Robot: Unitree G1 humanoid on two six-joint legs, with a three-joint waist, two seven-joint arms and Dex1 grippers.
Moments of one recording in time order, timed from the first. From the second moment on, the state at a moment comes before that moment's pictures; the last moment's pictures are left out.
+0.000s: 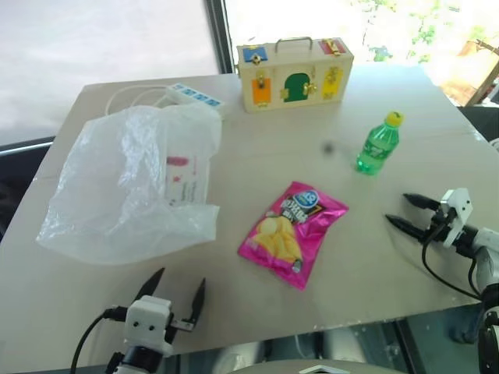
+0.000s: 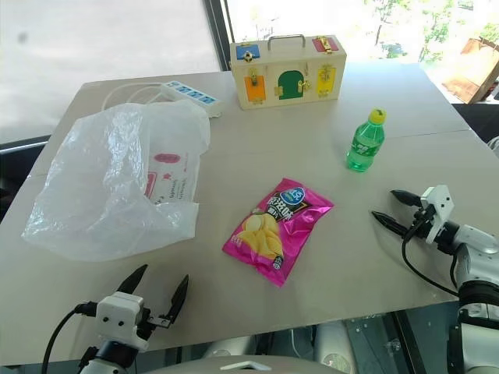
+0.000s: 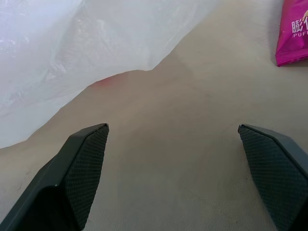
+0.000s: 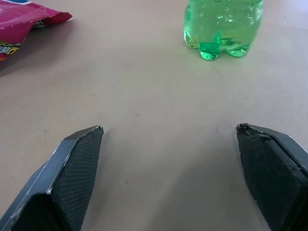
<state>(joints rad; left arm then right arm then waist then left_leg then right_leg) 0.79 0.23 0.12 -0.38 -0.06 -0.34 -0.30 -0.35 -0.65 -0.24 0.78 0.37 -0.25 1.25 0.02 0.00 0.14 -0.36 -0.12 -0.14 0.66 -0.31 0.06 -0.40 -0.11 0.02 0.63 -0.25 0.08</state>
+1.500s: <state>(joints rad) 0.62 0.20 0.02 -0.81 -0.04 0.12 -0.23 -0.07 -0.75 -0.23 -0.10 0.71 0.31 1.35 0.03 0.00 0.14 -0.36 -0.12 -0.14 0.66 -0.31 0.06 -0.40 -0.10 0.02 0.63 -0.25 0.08</state>
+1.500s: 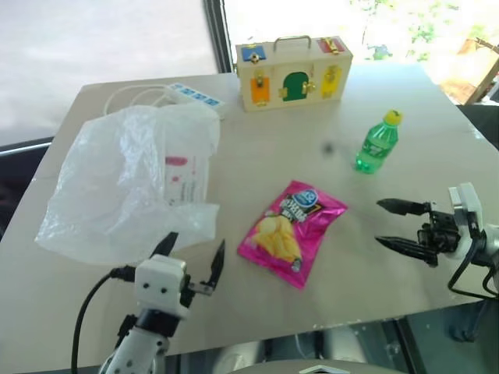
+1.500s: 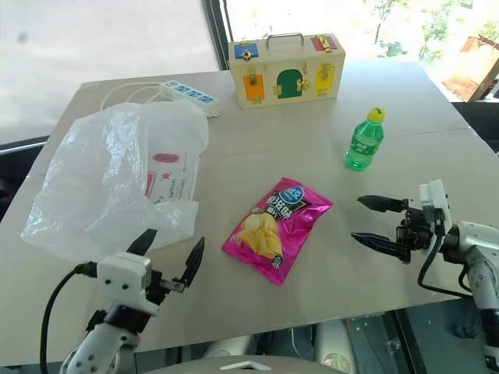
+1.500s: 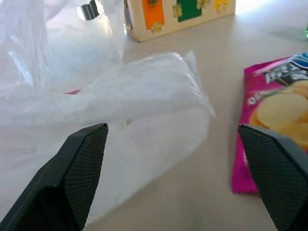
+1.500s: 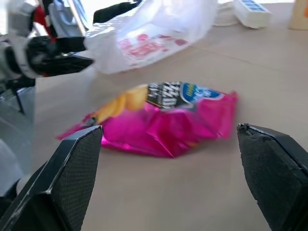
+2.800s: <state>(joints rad) 0.44 0.22 0.05 -0.69 -0.20 0.18 -0.31 -0.14 -0.63 -0.19 -0.03 0.64 0.22 1.27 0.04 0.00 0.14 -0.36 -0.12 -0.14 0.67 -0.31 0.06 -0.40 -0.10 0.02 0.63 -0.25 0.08</state>
